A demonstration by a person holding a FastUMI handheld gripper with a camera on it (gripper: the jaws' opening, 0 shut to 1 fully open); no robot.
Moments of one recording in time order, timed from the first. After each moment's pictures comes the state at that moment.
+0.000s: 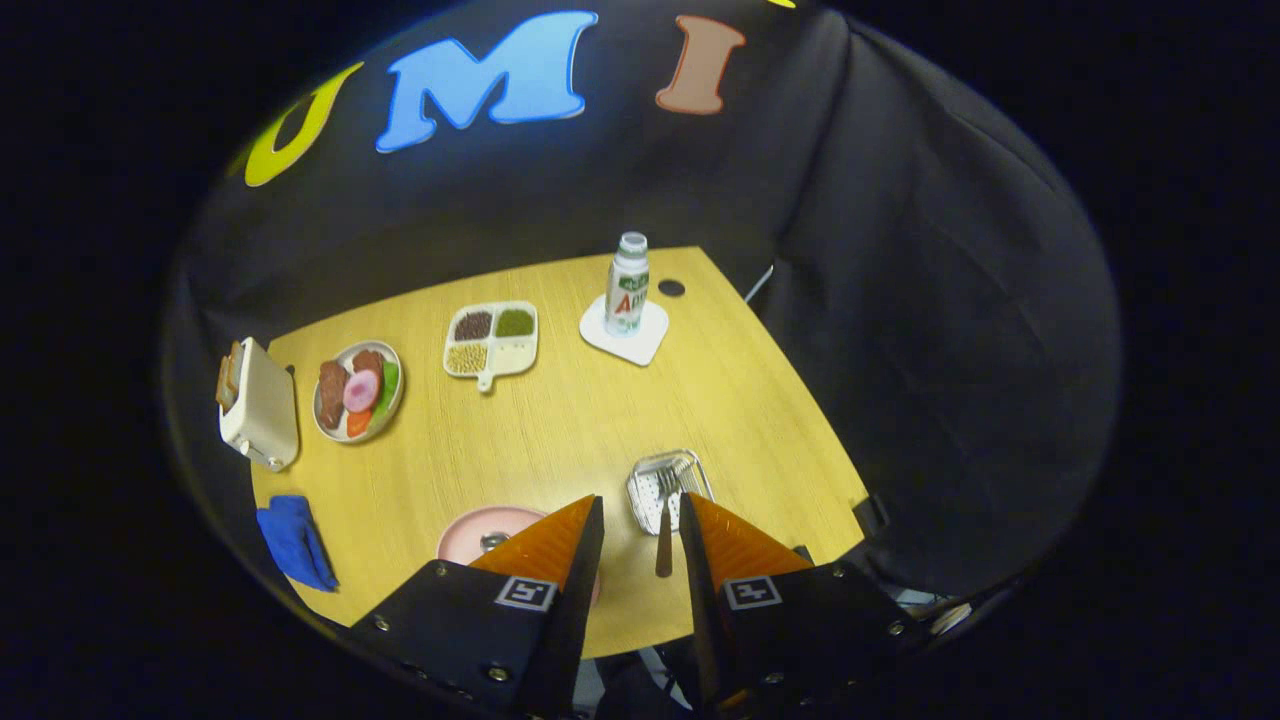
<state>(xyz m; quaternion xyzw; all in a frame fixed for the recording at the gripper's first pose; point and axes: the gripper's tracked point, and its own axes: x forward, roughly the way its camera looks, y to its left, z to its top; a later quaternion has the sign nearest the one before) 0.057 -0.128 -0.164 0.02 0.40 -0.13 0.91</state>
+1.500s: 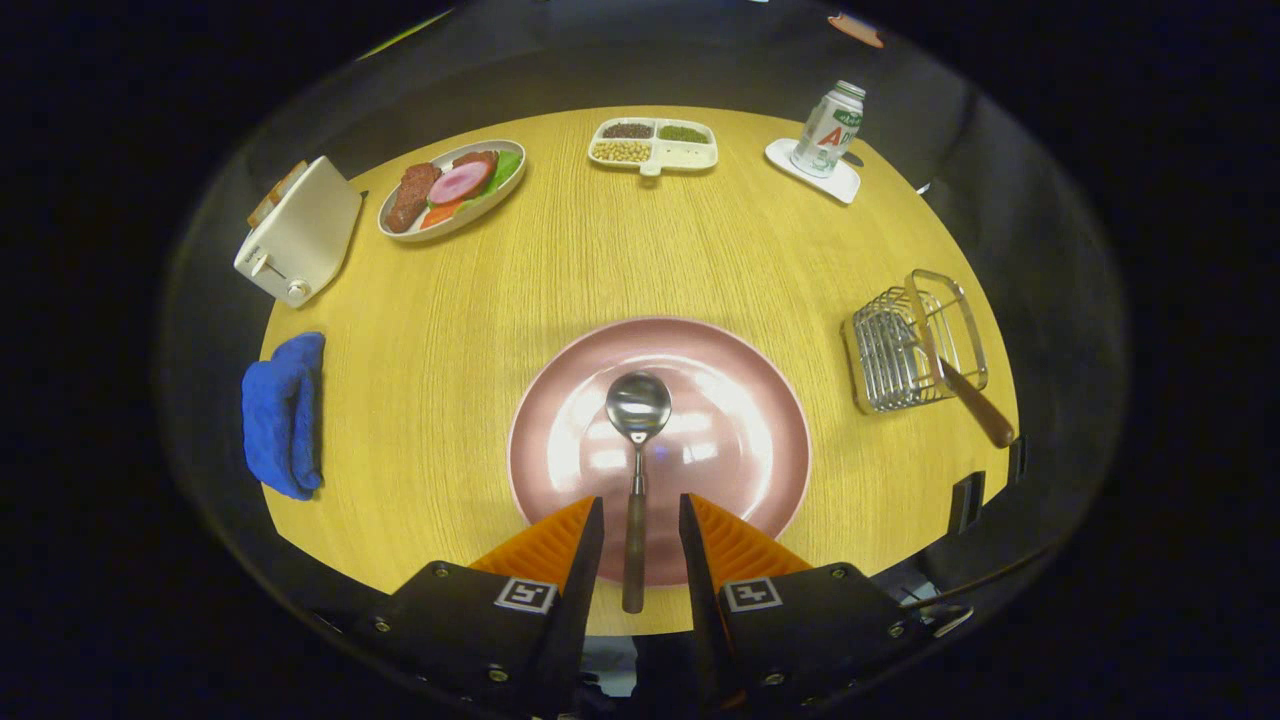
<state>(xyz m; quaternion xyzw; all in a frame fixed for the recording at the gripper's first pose) -0.026 0.036 -0.380 0.02 0.59 0.02 0.81</state>
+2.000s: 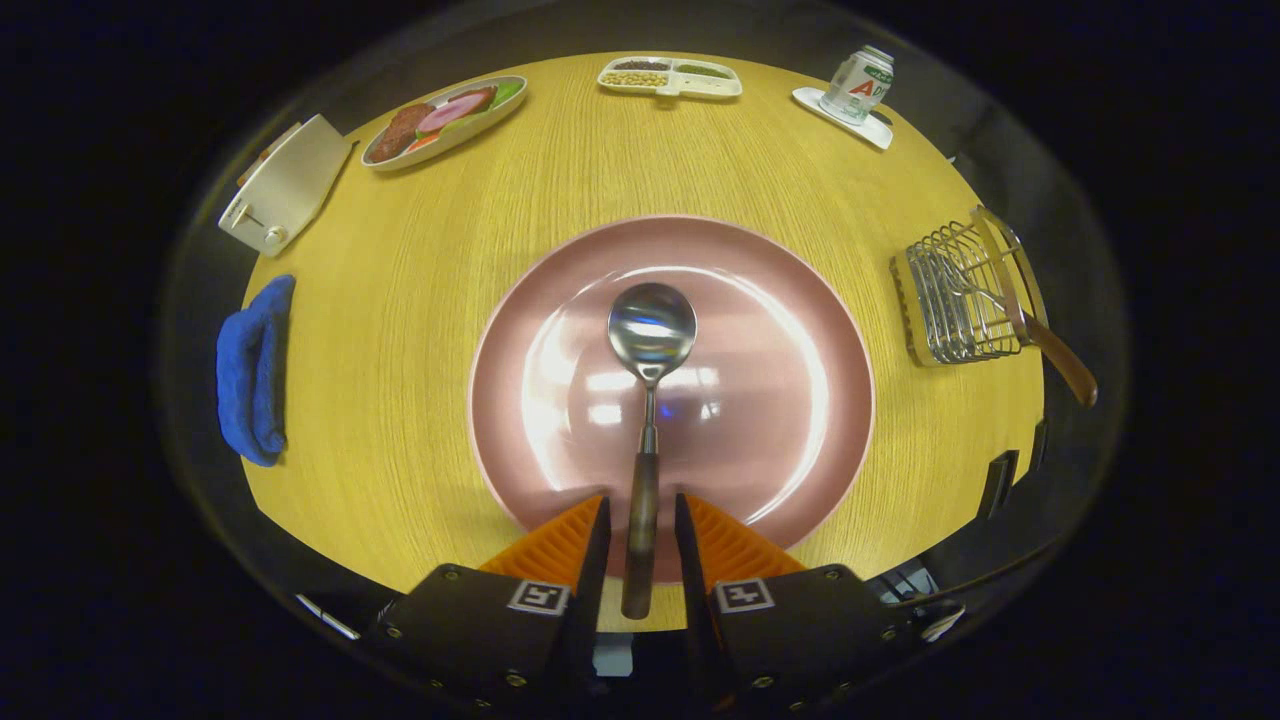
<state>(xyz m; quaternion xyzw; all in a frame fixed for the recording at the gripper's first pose) -0.050 0.039 -0.432 0.00 0.64 0.03 0.76</state>
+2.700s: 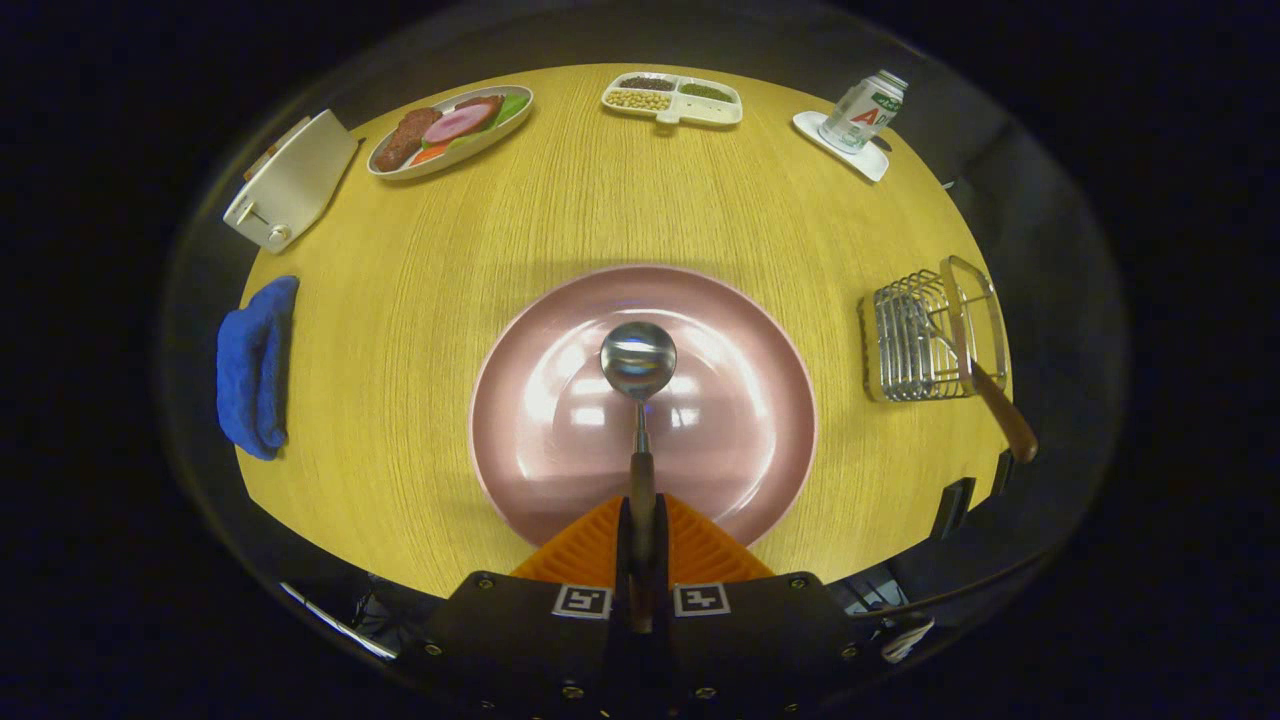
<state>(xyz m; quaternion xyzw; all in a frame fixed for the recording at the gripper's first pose) -0.031 0.017 -0.382 -0.04 0.63 0.02 0.77</state>
